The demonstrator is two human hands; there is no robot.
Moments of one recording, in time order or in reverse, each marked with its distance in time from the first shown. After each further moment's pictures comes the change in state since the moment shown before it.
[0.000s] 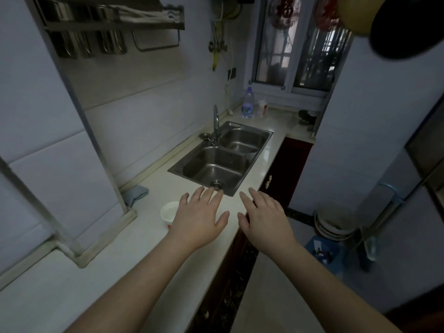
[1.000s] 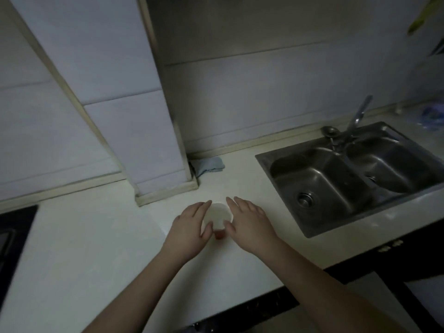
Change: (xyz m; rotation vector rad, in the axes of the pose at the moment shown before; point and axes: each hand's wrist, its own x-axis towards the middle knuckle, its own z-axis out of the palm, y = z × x) left_hand 0.045 -0.087 0.123 -0.280 0.090 -0.822; right_hand 0.225 -0.048 0.159 0.247 -0.432 -0.807
